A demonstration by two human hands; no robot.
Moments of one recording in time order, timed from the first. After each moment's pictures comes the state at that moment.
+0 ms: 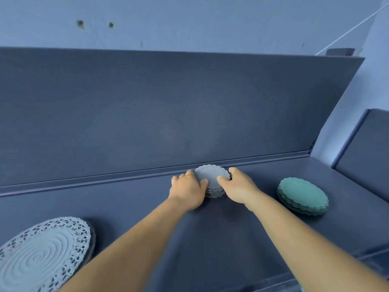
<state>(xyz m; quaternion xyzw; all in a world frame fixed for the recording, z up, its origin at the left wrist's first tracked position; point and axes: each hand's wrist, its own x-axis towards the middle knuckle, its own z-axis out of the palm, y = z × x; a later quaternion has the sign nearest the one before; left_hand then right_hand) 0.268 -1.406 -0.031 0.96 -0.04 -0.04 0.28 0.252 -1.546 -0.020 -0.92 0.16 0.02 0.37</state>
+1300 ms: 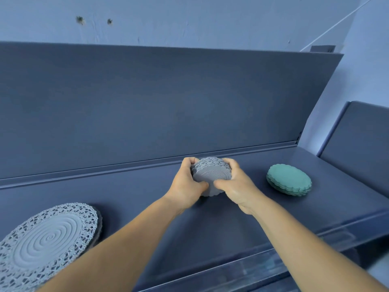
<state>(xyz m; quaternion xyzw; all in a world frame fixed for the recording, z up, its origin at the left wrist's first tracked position) 0.221 -1.392 -0.027 0.77 -0.14 -0.04 0.62 0.194 -1.534 -0.022 -0.80 0.06 -0.03 0.59</state>
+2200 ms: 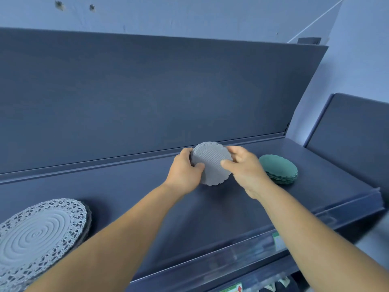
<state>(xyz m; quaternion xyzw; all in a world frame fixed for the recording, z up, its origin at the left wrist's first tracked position) 0.219 -1.409 -0.013 0.83 -0.10 -0.03 0.55 0.186 -1.561 -0.010 -0.79 0.10 -0.11 0.59</state>
